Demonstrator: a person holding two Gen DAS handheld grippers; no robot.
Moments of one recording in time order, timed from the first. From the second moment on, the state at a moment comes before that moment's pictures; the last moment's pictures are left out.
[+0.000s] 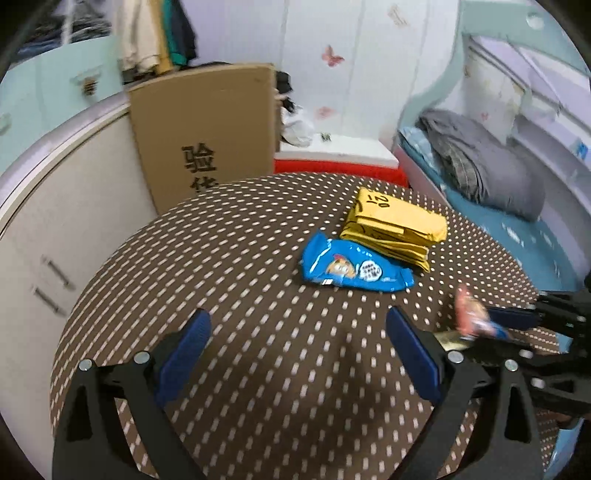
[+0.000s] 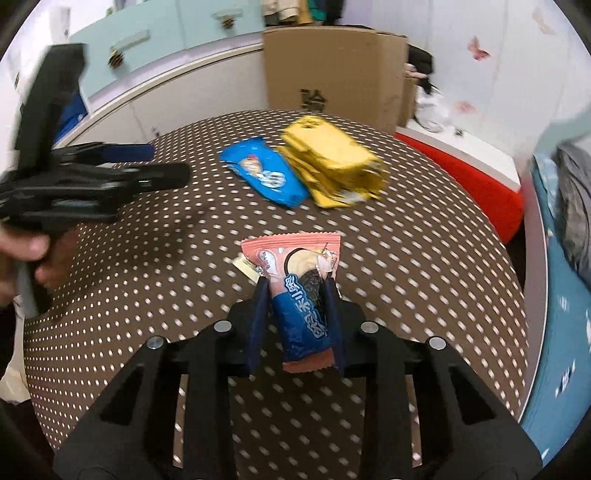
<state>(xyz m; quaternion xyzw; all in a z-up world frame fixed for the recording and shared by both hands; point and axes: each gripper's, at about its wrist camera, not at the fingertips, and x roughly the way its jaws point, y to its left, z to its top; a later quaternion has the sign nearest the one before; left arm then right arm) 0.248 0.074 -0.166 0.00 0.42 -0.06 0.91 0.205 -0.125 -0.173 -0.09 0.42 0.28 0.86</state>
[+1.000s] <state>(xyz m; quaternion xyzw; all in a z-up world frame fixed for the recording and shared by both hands) 0.211 0.072 -0.177 -0.04 0.41 -0.14 0.90 0.172 -0.194 -0.157 0.01 0.40 0.24 0.88</state>
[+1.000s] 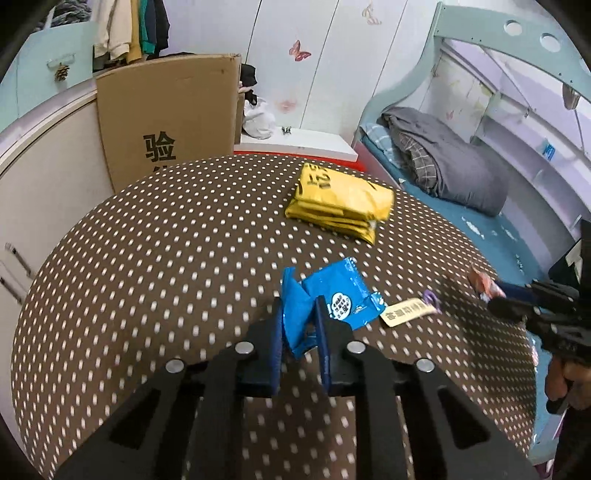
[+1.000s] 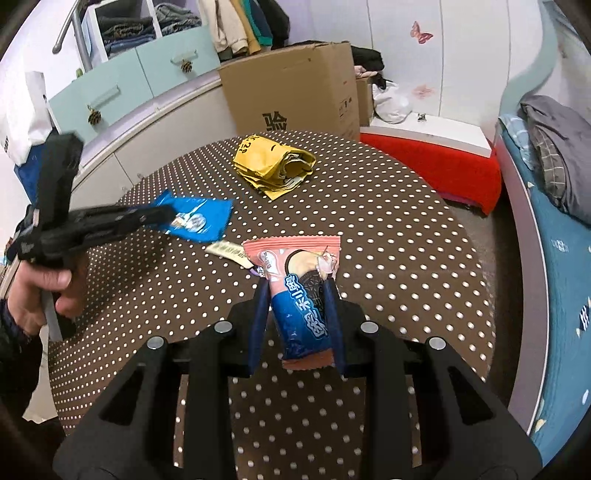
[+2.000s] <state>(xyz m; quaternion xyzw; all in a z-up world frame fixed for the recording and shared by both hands) 0.155 -0.044 -0.051 -0.01 0.29 -0.25 0.93 0.114 -0.366 -0.080 0.11 0.29 0.12 0.94</state>
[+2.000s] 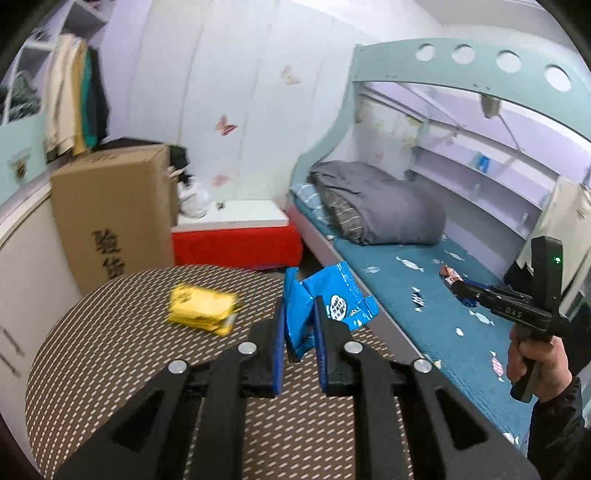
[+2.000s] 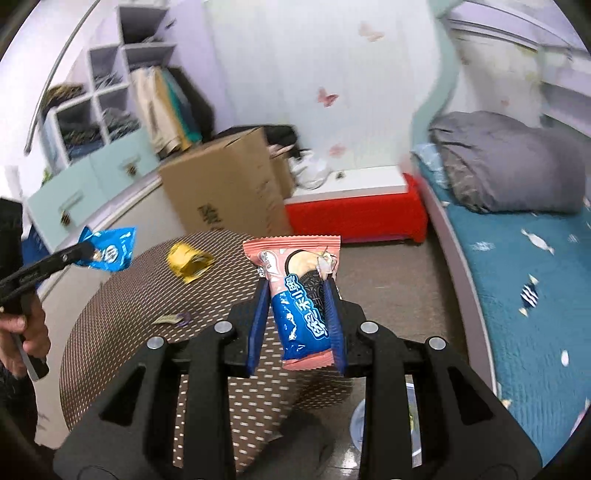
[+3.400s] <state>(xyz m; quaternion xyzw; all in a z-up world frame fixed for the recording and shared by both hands) 0.190 -0.366 -0.196 0.20 0.44 -0.40 0.78 0.082 -0.562 -0.255 0.36 0.38 -0.09 0.85</state>
